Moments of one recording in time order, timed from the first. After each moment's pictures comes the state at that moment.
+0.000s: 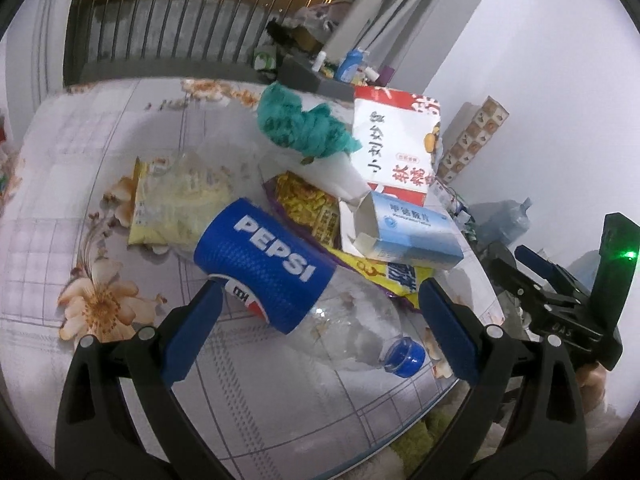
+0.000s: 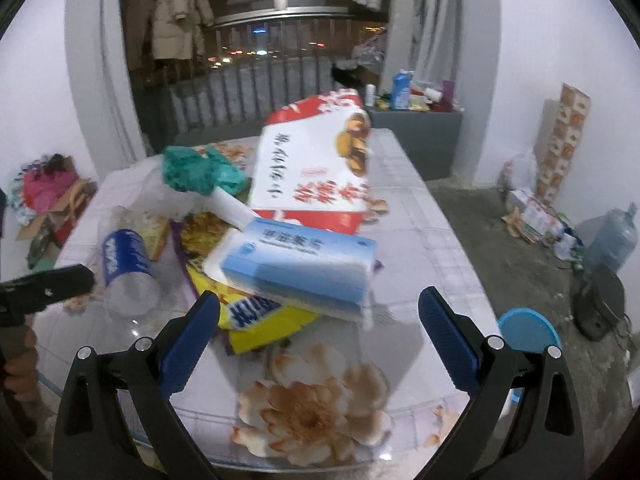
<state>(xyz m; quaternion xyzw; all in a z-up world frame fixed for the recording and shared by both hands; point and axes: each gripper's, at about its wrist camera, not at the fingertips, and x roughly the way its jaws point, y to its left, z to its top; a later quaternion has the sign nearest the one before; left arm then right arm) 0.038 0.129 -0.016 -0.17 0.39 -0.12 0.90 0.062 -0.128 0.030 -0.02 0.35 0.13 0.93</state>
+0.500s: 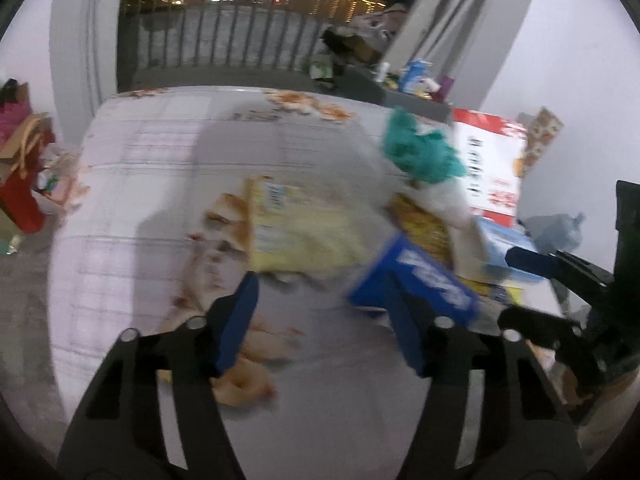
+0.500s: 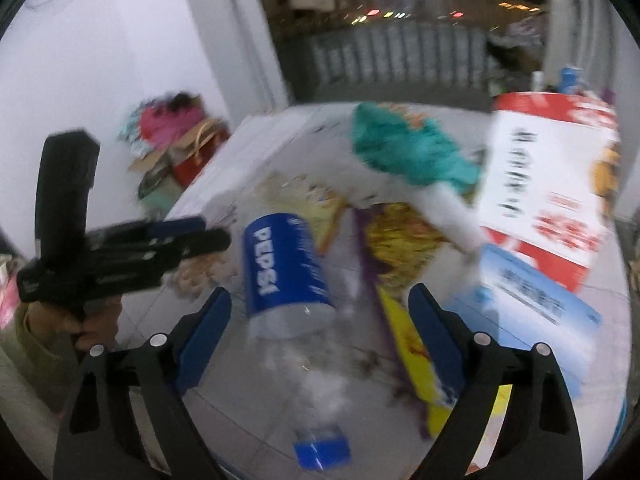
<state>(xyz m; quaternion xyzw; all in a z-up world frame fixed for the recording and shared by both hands) 0.054 0.201 -0.028 -0.14 0.39 -0.02 0.91 0.108 -0.005 0.006 -0.05 0.42 0.38 0.82</state>
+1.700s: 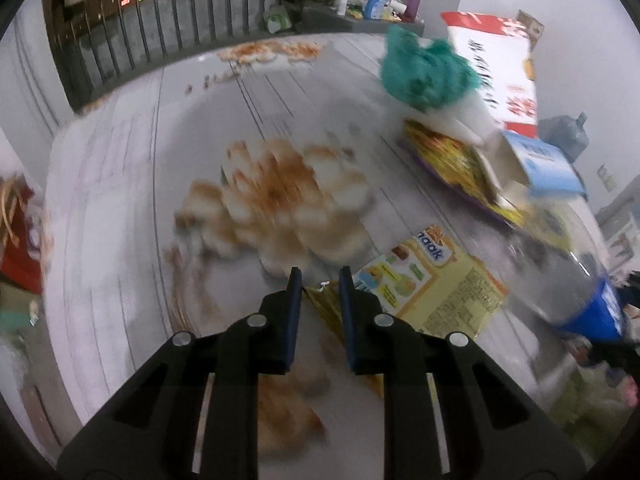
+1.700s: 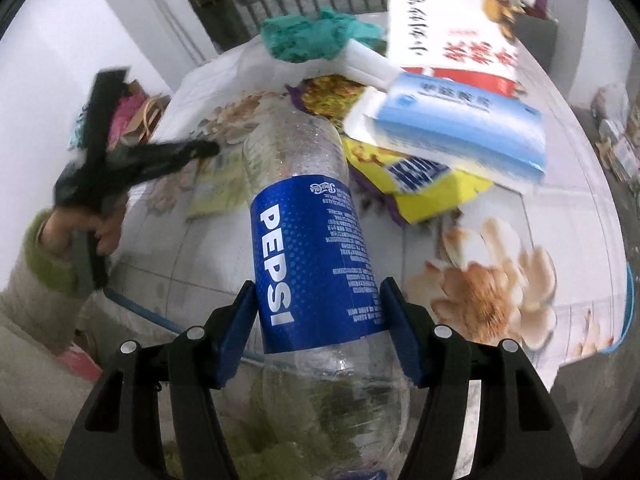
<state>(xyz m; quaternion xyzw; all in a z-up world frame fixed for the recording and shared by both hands) 0.087 0.186 -0.062 -0.02 0.48 -0.08 0.87 0.063 -0.086 -0.022 0.01 0.54 0.26 0.80</state>
